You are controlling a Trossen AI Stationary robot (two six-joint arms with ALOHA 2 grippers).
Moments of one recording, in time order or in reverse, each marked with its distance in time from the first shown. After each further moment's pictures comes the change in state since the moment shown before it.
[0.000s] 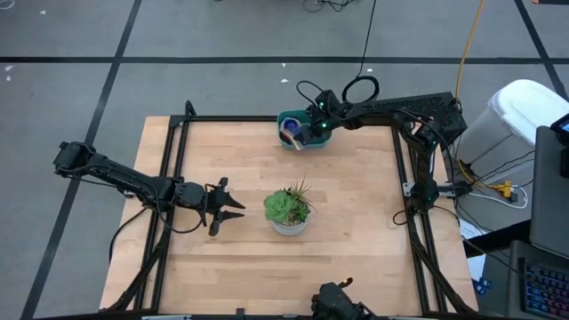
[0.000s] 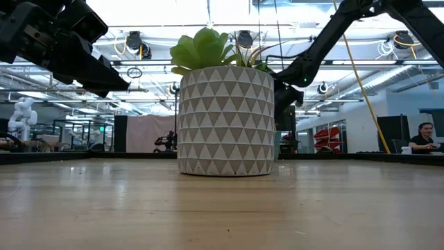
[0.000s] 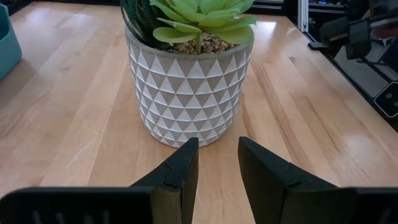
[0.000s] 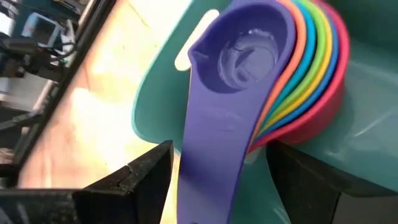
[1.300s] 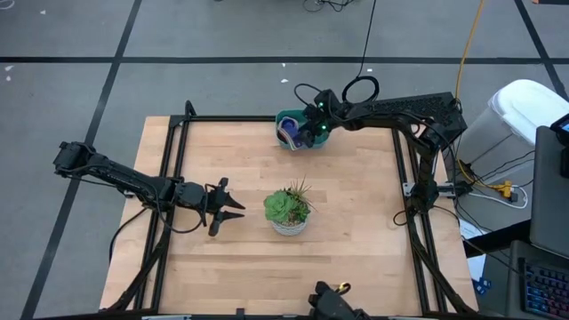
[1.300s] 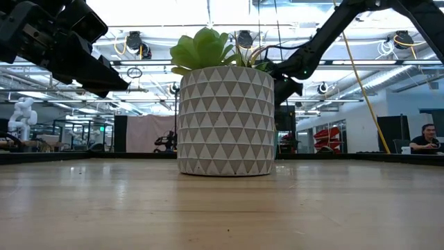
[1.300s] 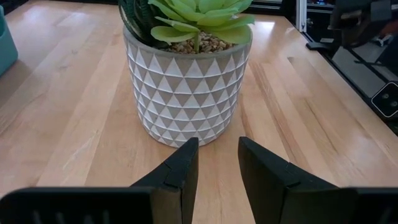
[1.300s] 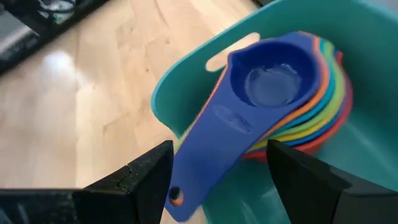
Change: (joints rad) left arm 0.000 0.000 0.000 -0.001 0.007 -0.006; right arm 0.037 -0.056 0.000 -0.011 0.092 -0.319
